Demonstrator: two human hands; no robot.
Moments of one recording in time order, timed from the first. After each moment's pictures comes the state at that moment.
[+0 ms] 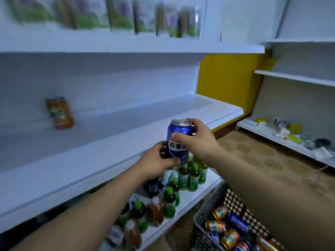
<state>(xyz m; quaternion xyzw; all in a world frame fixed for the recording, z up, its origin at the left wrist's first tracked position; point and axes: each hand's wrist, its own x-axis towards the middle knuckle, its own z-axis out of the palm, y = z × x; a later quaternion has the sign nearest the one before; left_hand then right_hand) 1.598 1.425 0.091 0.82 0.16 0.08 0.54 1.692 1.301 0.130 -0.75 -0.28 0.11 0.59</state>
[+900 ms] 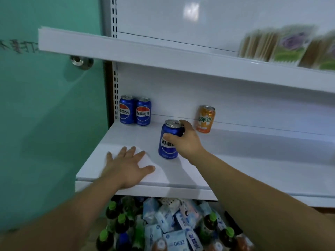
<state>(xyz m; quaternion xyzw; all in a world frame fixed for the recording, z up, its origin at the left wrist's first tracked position) 1.220 1.633 0.102 0.82 0.56 -0.01 0.09 1.406 1.609 0.155 -0.64 -0.51 0.29 0.50</state>
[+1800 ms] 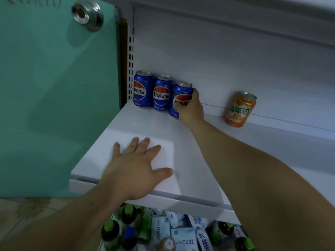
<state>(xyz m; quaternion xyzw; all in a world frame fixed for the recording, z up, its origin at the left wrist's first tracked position) 1.216 1.637 0.094 0.82 0.57 0.00 0.09 1.404 1.780 0.117 -0.66 -0.53 0.19 0.49</state>
